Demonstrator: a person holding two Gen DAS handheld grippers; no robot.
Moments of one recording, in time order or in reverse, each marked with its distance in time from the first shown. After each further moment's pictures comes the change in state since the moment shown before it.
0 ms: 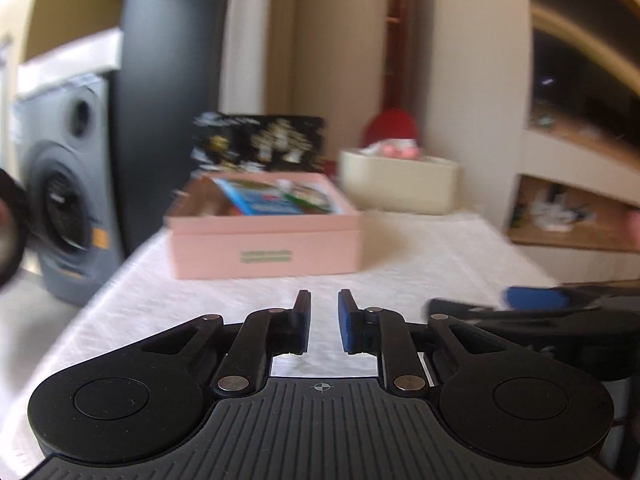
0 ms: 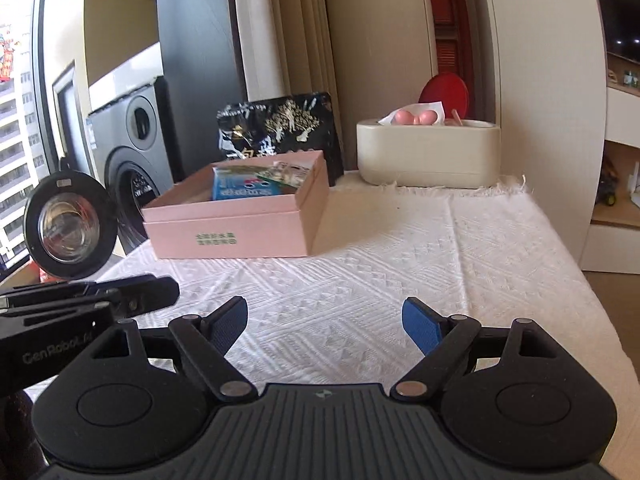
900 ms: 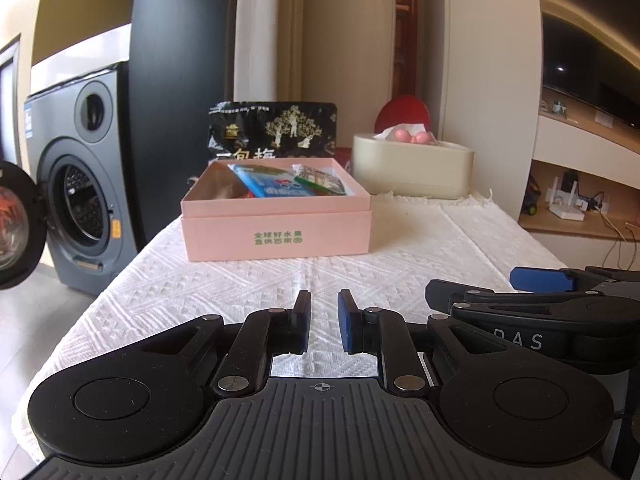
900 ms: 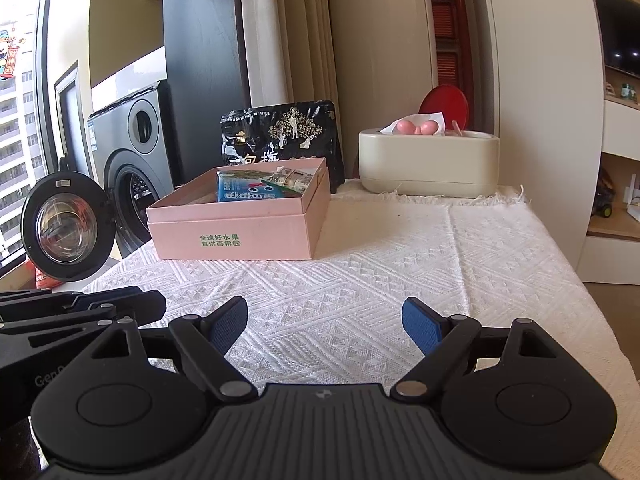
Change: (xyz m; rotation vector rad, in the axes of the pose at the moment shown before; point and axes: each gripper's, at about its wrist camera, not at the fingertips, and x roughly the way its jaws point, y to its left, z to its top) left arm -0.001 0.000 -0.007 -0.012 0.042 -0.005; right arm 0.000 0.008 -0.006 -0.030 -0.019 -0.016
